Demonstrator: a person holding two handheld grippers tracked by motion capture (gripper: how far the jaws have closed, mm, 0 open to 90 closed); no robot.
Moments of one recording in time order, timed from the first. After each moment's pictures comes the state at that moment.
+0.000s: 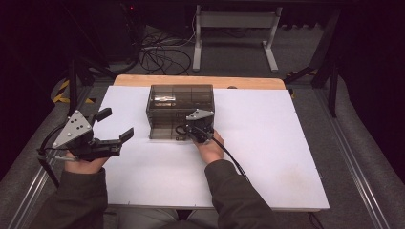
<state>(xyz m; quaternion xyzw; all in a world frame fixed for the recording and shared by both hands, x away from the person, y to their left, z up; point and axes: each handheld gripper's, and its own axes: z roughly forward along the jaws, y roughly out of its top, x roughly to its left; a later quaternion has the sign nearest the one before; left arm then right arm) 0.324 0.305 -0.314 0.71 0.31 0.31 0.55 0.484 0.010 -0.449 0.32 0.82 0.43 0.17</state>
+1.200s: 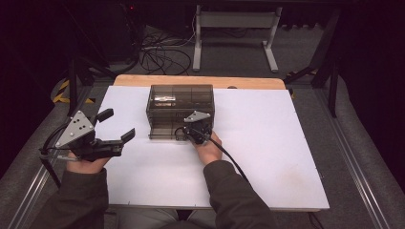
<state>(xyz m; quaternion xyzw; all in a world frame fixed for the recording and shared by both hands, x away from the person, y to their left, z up) 0.326 0.303 -0.316 0.71 0.31 0.31 0.55 0.486 0.017 -0.460 0.32 0.83 0.42 0.19</state>
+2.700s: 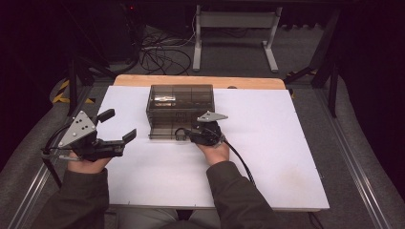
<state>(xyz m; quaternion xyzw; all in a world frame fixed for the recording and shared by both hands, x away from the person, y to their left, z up) 0.328 0.301 -0.319 0.72 0.31 0.30 0.55 0.468 -0.018 -0.444 0.33 0.79 0.50 0.14</state>
